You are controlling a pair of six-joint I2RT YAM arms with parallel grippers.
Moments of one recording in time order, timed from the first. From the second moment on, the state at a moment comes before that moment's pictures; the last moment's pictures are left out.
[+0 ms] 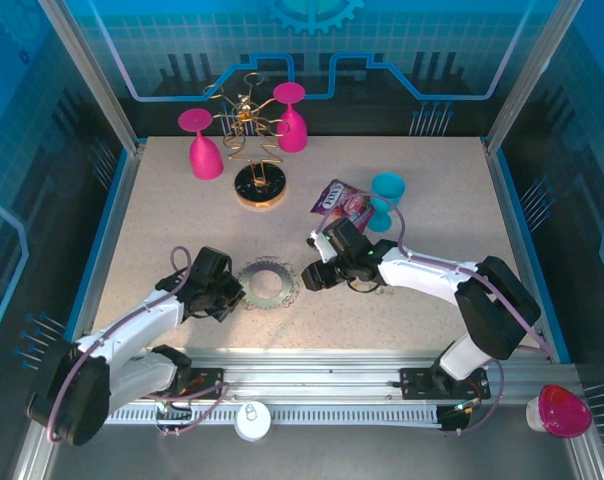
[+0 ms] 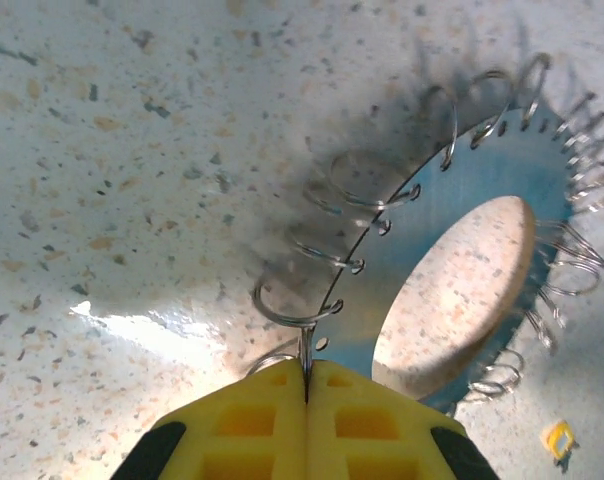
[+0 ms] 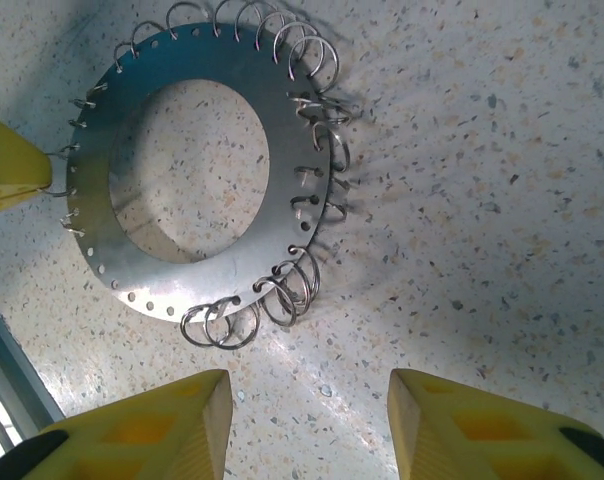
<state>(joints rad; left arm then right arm) -0.38 1.04 0.47 -0.51 0.15 -1.30 0.74 1.57 0.91 -0.30 -0.29 0.31</state>
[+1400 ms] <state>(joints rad) -0.42 0.89 0.81 -0.37 0.46 -0.11 0.52 1.07 0.78 -0.28 -0.59 0.10</state>
